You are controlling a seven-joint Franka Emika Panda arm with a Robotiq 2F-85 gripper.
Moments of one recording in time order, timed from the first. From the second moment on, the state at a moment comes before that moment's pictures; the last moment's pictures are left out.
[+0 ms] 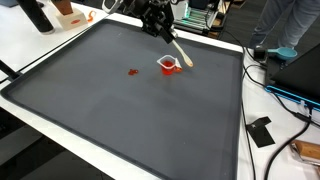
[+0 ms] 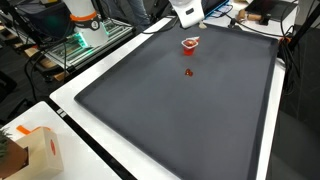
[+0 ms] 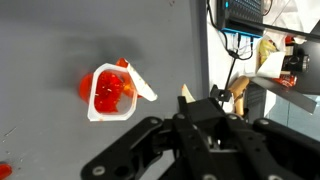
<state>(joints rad) -0.05 0.25 0.06 -2.10 0.92 1.99 -0.53</state>
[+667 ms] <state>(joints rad) -0.05 0.24 0.05 -2.10 0.91 2.00 -0.53</state>
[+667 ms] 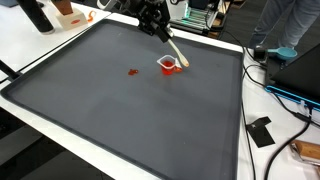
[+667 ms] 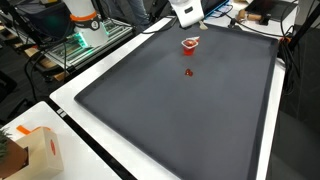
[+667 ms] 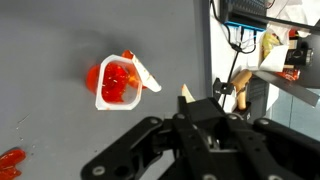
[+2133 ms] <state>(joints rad) -0.01 0.06 0.03 -2.03 0.33 2.06 -0.17</state>
